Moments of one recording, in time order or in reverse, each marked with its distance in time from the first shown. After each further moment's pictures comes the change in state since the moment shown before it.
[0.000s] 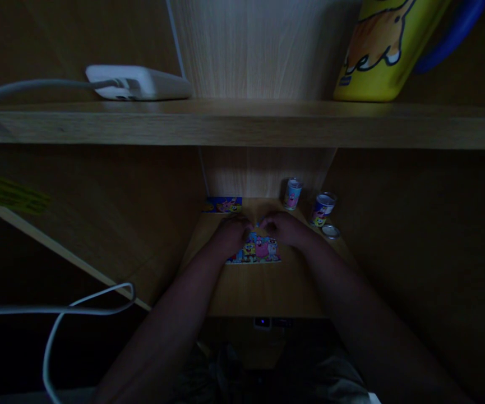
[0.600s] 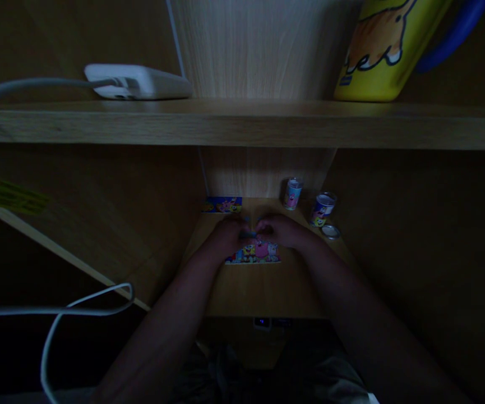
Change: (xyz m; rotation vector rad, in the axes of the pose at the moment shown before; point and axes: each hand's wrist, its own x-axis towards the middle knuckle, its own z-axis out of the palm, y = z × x) left_hand -0.007 -0.009 -0.004 -0.061 -0.047 -0.047; right_hand -0.001 -0.006 0.001 0.090 -0.077 -0.070
